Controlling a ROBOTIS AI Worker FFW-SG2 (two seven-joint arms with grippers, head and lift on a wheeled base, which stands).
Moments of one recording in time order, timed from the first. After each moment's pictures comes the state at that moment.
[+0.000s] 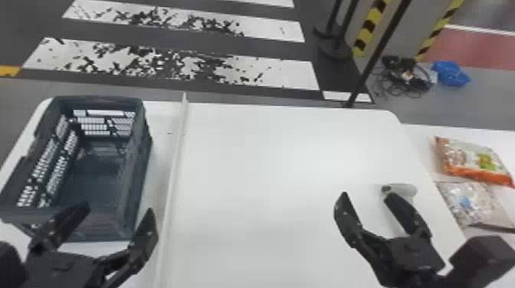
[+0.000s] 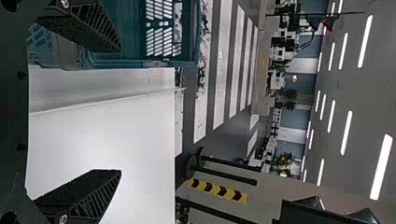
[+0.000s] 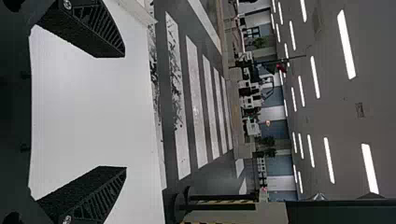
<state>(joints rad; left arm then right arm) 0.94 0.19 -0.07 -2.50 0.16 0.30 -0.01 0.92 -0.16 -0.10 -2.33 -0.31 0.03 0.04</state>
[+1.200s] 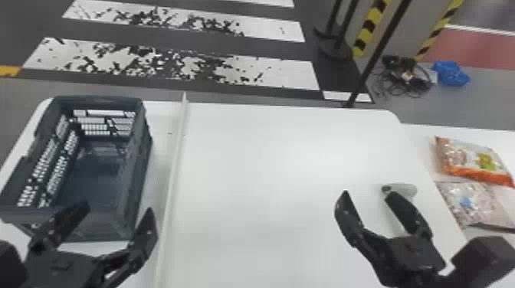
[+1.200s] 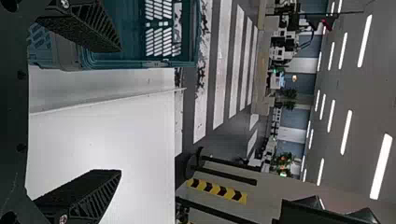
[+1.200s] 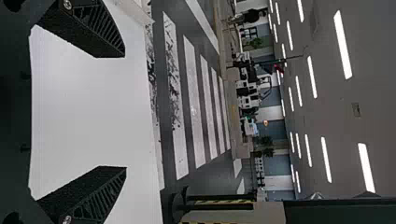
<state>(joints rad) 0.94 0.19 -0.06 -2.50 0.16 0.30 -0.01 0.92 -0.16 -0.10 -2.32 -0.31 0.02 0.05</state>
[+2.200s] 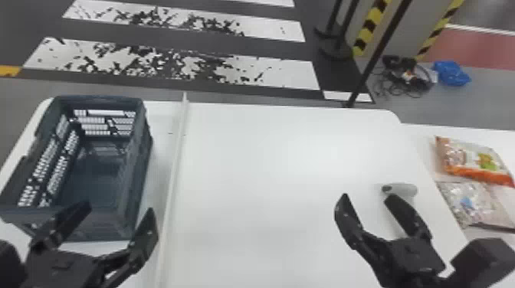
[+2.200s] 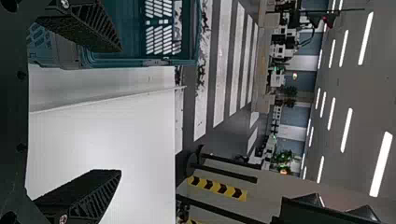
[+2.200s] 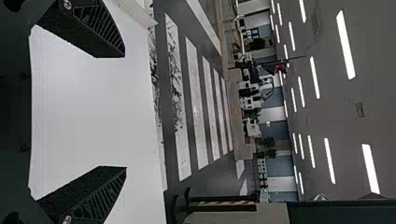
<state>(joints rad) 0.94 0.20 -0.06 -2.50 0.17 0.30 -0.03 0.93 -0.17 -0.10 -2.32 -0.31 0.02 0.05</state>
